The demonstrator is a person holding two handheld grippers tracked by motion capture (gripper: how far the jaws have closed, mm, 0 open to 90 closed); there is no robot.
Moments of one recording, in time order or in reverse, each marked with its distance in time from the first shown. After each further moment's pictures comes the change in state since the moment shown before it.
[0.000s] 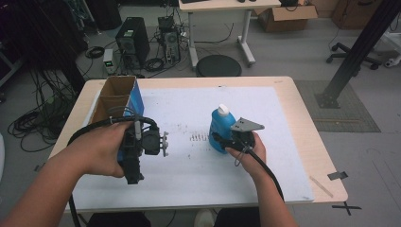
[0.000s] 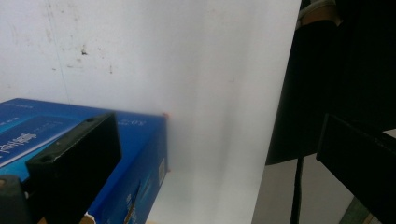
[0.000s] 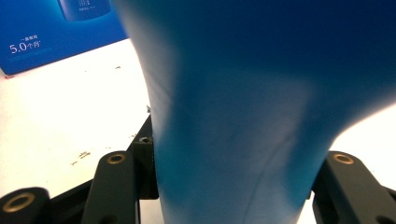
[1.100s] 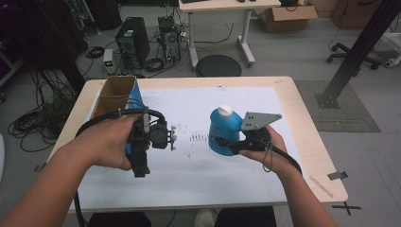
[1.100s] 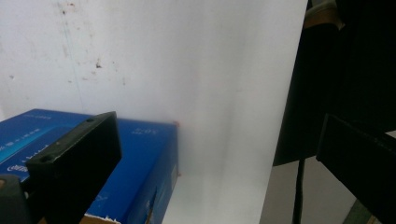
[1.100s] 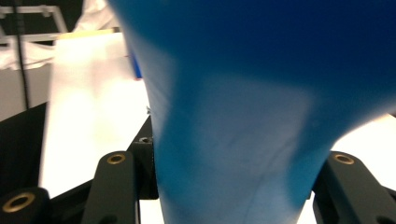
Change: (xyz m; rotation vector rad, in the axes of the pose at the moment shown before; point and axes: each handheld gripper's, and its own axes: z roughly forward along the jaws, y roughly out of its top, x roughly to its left) left arm 0.011 0.016 -0.011 0.002 0.001 0.020; right arm 0.014 0.064 -0.071 0.001 0.309 -0.222
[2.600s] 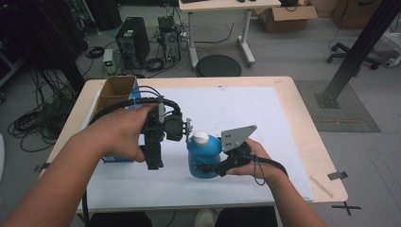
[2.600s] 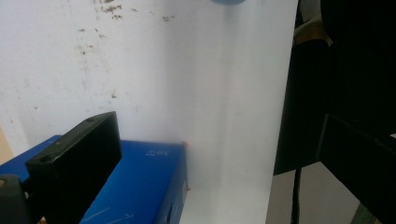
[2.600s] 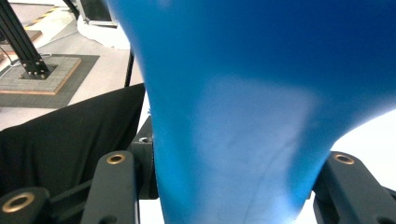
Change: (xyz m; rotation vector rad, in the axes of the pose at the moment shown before) left arm 0.007 0.030 -0.026 -0.032 -0.006 0.048; right arm 0.037 -0.002 0.040 0.012 0.357 -0.130
